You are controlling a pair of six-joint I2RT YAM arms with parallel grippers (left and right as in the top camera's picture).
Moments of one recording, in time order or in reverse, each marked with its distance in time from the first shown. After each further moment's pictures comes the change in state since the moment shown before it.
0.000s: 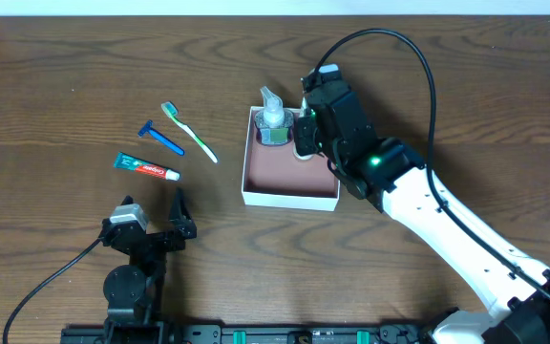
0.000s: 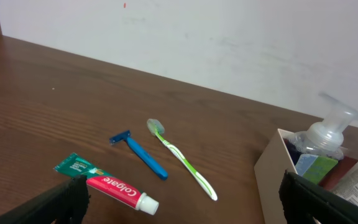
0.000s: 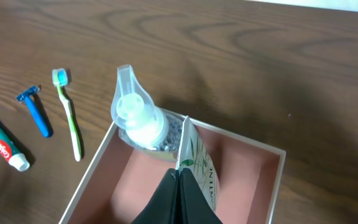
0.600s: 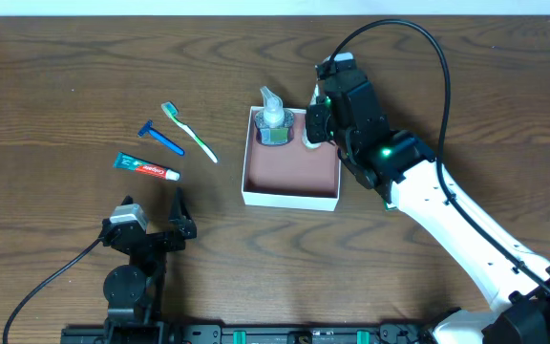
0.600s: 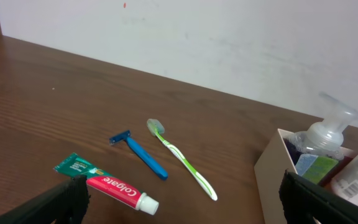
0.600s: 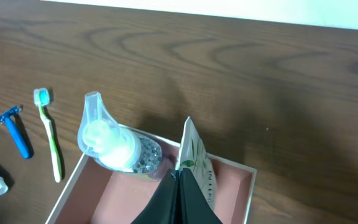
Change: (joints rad) left arm 0.000 0.000 0.000 0.000 0.000 0.000; right arm -0.065 0.005 0.000 0.047 -0.007 -0.032
